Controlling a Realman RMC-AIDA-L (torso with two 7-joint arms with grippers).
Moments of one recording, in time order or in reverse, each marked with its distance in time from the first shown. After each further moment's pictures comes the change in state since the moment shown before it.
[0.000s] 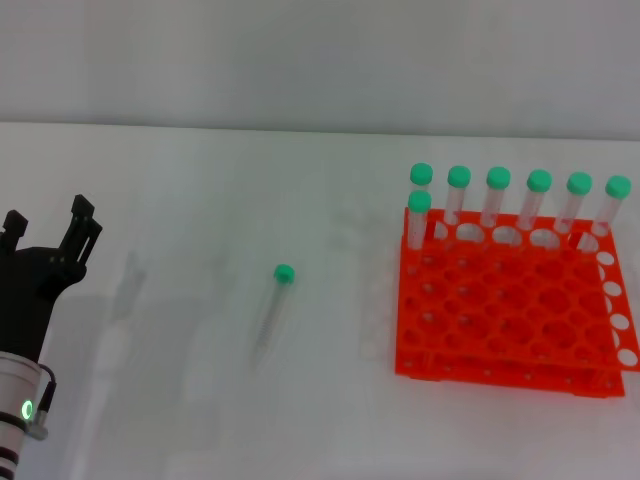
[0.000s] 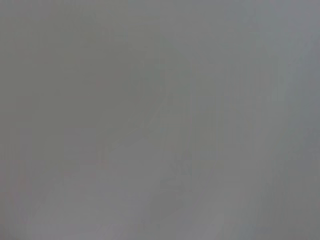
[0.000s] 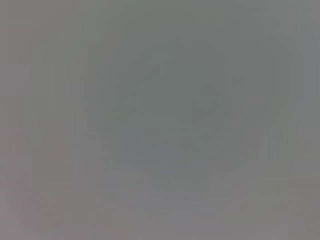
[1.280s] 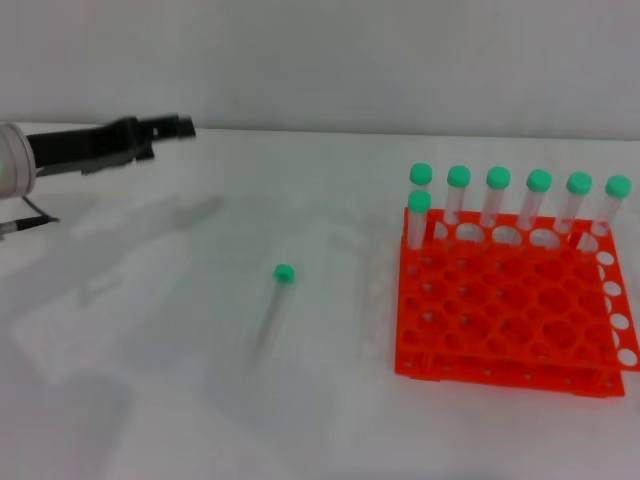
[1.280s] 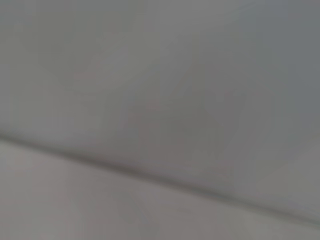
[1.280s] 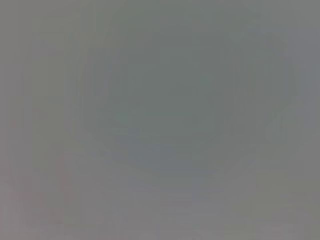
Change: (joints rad) left arm -0.616 0.123 0.209 -0.870 0.960 -0.002 -1.740; right arm -0.006 0.003 0.000 0.008 -0.007 0.005 0.023
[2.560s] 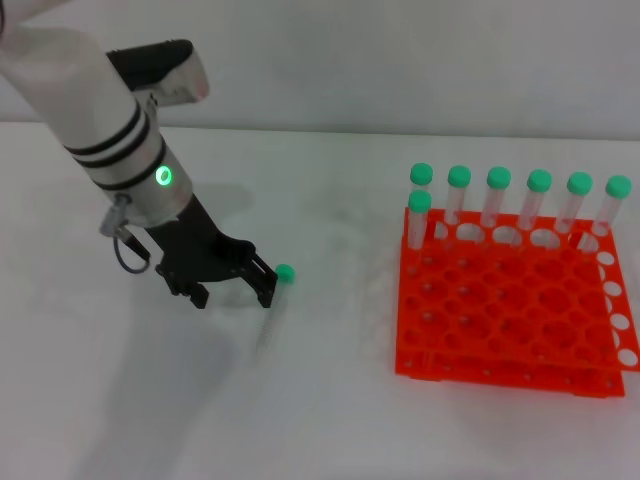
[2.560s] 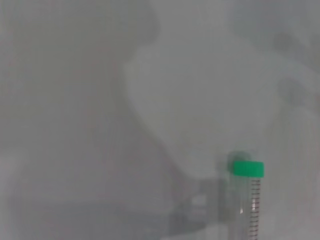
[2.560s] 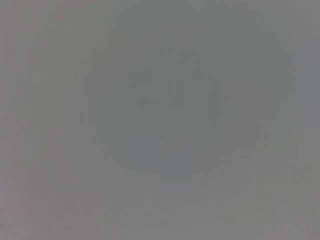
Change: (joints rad) left arm -0.436 -0.031 0.004 0.254 1.119 -0.010 -0.758; right arm 0.011 -0.002 -0.009 -0.006 0.000 -0.003 0.000
